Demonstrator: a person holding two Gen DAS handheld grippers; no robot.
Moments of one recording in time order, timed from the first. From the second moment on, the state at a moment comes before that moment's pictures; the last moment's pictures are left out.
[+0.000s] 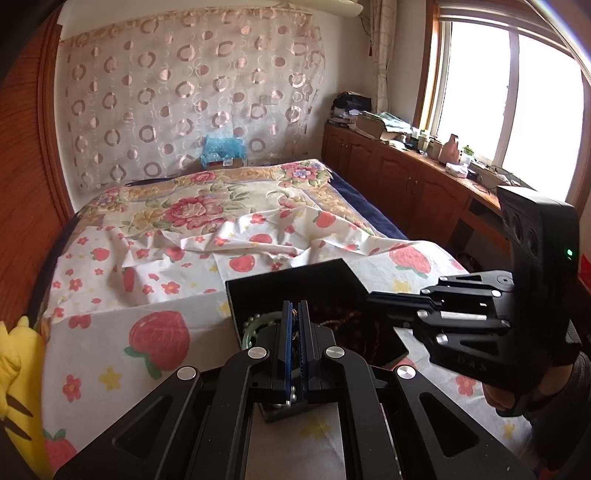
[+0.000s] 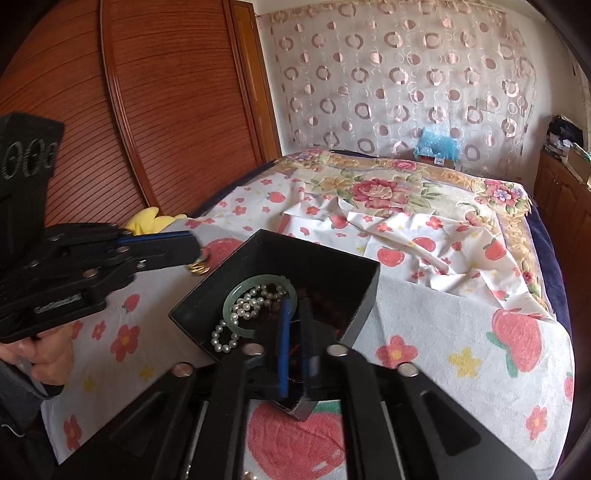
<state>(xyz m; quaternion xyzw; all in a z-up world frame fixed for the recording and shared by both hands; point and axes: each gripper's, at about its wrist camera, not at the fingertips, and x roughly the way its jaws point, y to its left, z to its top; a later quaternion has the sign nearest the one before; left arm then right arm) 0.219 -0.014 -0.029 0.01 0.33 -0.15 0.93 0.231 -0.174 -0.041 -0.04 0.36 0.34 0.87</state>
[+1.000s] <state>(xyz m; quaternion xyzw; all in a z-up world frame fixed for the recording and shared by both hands) 0.211 -0.026 -0.056 0.00 0.38 -0.17 0.91 0.209 -0.196 -0.043 -0.04 0.36 0.32 0.88</state>
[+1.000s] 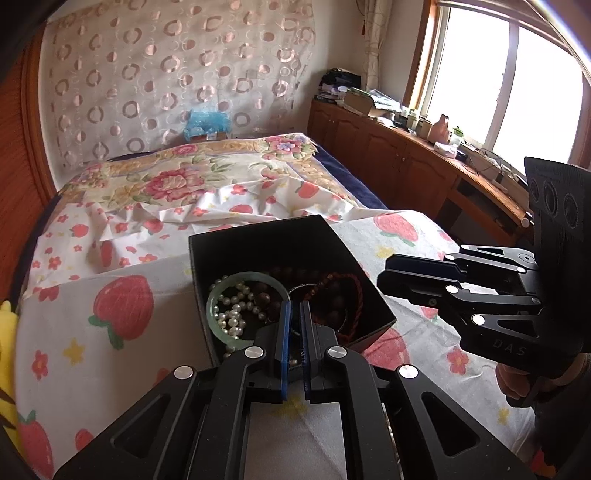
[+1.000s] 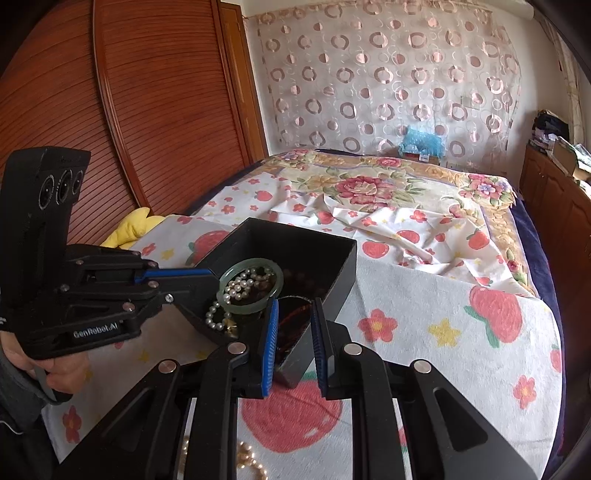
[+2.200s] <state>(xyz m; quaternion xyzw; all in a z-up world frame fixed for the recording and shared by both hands) 0.061 -0.012 -0.104 -0.02 0.43 -0.14 0.89 0.062 -0.226 -0.069 -0.02 0.37 0.30 0.88</state>
